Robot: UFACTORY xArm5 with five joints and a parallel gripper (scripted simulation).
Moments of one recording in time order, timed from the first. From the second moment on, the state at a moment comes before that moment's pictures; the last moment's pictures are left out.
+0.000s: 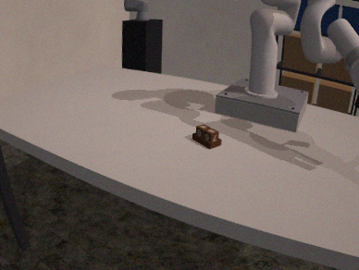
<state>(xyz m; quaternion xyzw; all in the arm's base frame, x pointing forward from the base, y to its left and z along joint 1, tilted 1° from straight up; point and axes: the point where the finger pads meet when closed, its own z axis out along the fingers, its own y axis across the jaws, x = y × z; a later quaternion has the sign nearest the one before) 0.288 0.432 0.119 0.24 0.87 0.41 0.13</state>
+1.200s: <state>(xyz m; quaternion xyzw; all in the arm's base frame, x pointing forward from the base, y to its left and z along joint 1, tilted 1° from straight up) 0.408 0.088 0.074 0.22 0.96 0.06 0.13</state>
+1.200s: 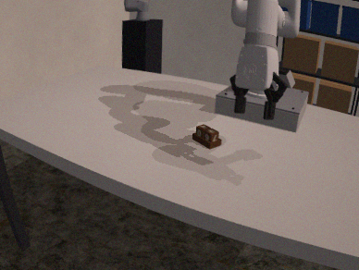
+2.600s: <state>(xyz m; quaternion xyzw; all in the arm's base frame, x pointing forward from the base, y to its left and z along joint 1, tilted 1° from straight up) 0.321 -0.059 0.074 0.29 0.96 0.00 -0.01</state>
